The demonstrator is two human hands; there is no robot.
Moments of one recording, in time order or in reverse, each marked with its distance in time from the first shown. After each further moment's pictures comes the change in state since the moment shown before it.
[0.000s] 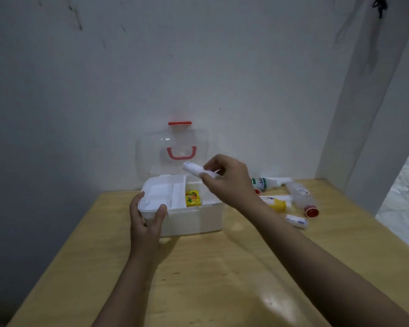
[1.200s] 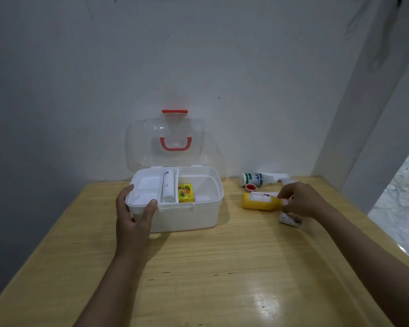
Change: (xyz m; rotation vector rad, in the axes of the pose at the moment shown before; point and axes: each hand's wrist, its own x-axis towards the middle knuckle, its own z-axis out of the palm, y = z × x) left_hand 0.003 -0.002 0.002 0.055 0.044 0.030; right_hand -0.009 0.174 -0.103 -0.587 -0.371 0.438
